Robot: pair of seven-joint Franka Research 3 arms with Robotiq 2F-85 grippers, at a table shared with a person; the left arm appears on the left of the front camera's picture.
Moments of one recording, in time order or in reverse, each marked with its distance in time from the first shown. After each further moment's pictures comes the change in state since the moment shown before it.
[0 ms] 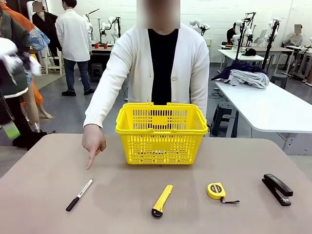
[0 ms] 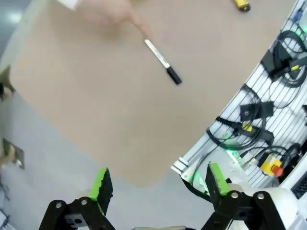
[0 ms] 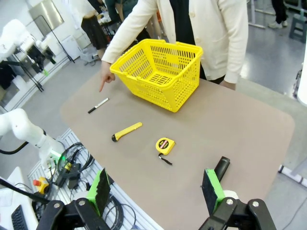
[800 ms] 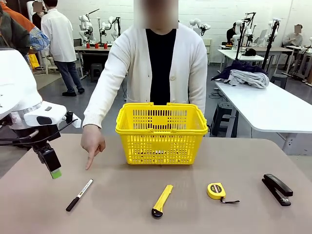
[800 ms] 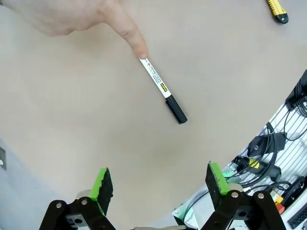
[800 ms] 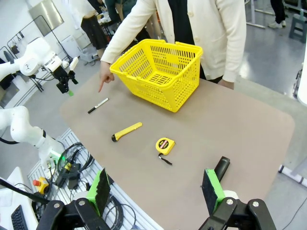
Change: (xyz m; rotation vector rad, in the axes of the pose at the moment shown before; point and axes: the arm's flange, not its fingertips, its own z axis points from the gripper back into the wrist) left arm 0.039 0.003 -0.137 -0.030 -0.023 0.075; right arm 0.000 0.000 0.000 0.000 0.000 0.000
